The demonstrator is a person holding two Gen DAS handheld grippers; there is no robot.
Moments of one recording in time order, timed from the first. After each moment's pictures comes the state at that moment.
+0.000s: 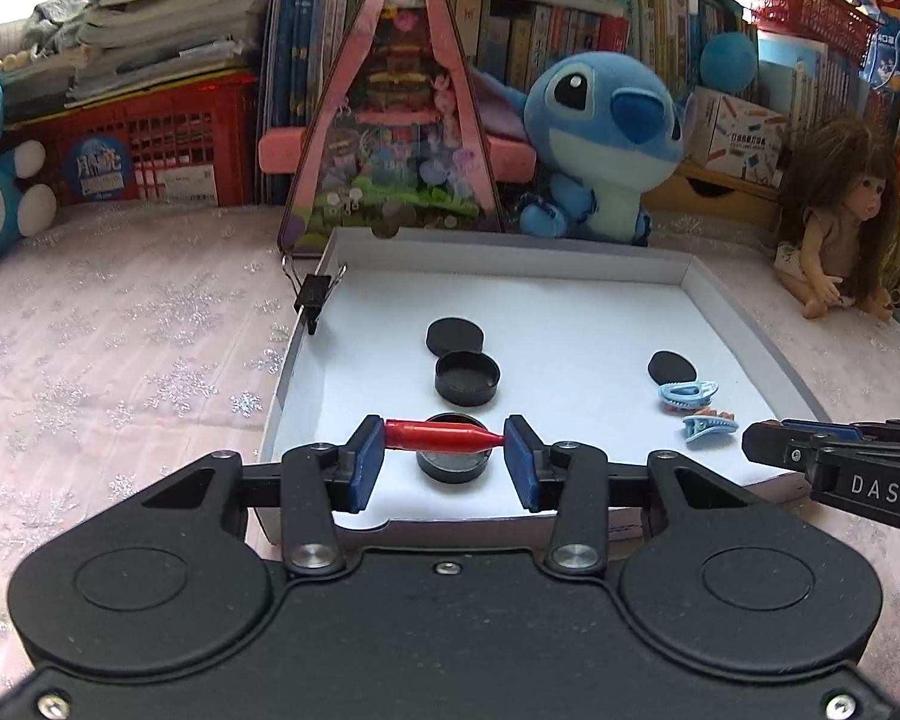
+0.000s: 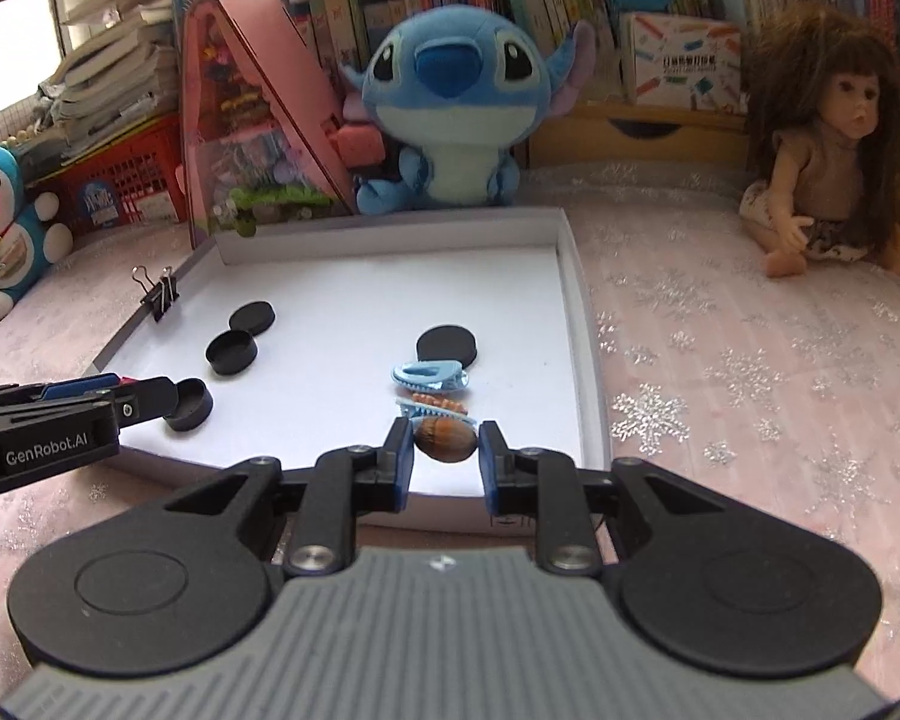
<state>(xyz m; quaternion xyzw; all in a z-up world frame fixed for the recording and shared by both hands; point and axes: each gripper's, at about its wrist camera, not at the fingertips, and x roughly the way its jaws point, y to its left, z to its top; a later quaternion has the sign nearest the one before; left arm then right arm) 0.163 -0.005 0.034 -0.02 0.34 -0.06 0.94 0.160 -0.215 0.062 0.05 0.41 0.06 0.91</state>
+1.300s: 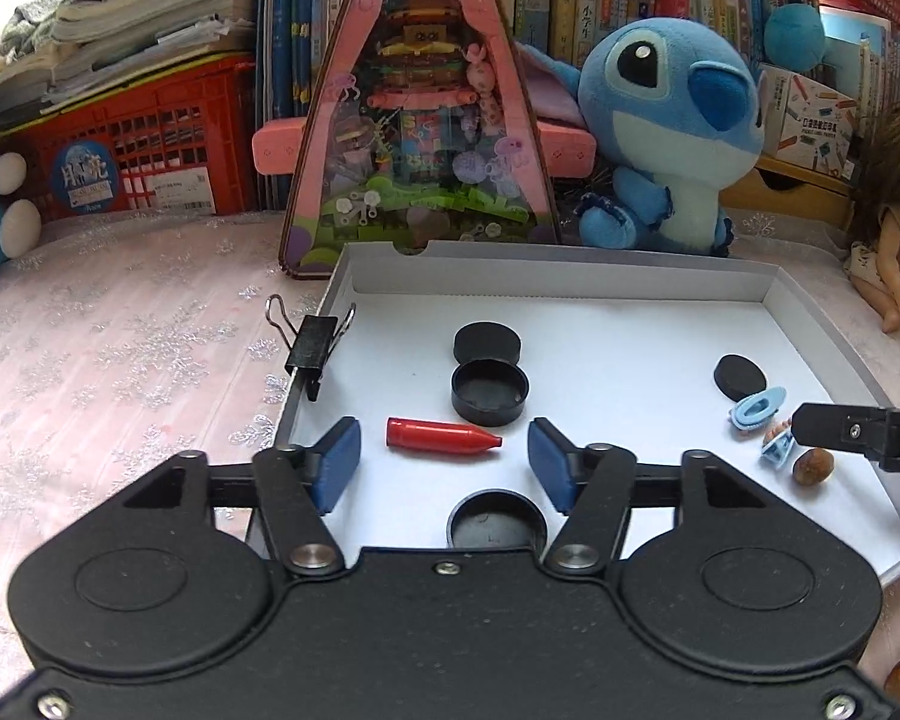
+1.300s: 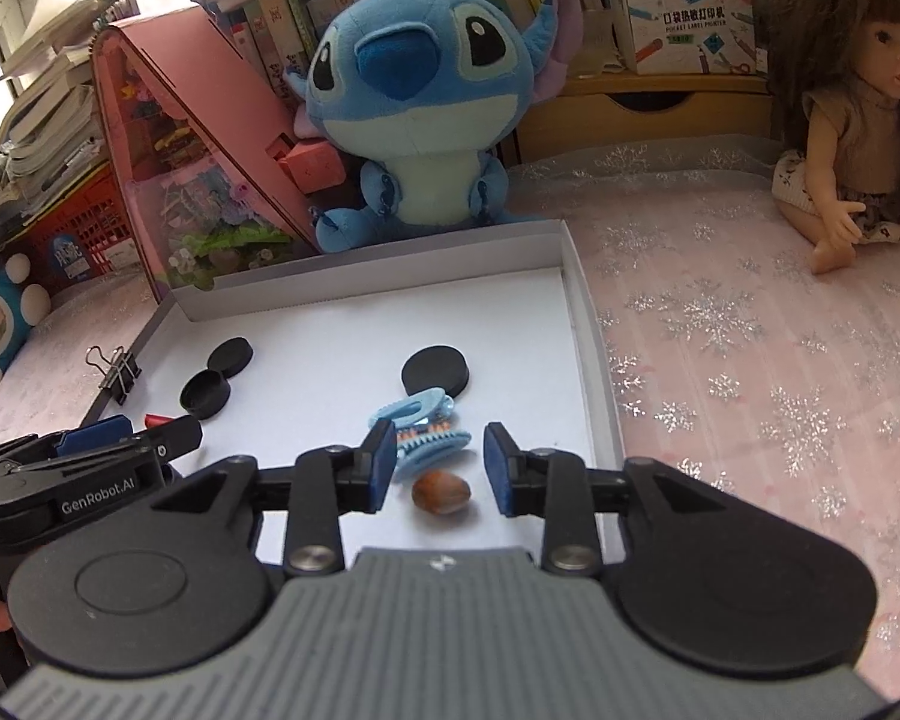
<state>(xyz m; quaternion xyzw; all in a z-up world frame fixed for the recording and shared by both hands) 0.232 -0.011 0.015 0.00 0.35 -0.02 0.94 0.222 -0.229 0.051 0.11 0.42 0.06 0.90</state>
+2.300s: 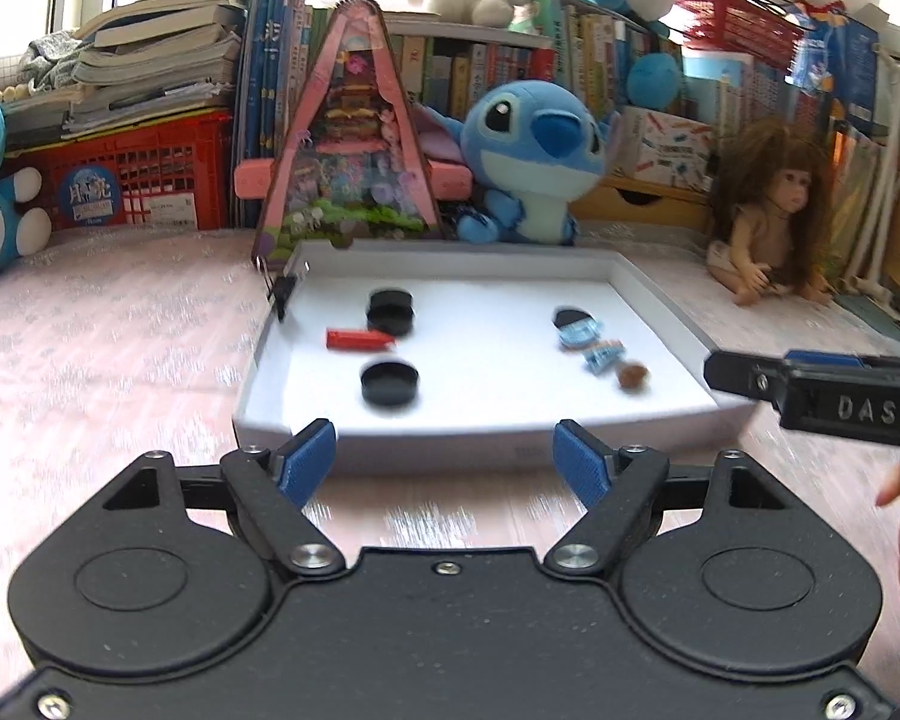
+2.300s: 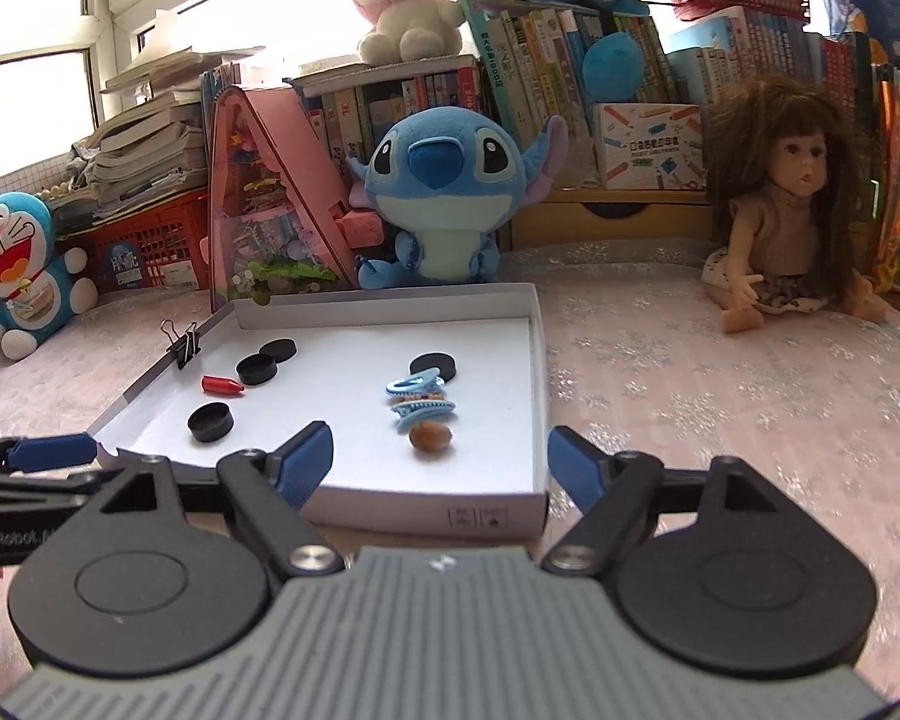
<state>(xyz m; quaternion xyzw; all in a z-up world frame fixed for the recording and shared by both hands) 0.083 -0.015 0.041 -0.01 0.30 -0.10 0.95 0.101 -0.238 0.078 0.05 0.30 0.06 0.95</state>
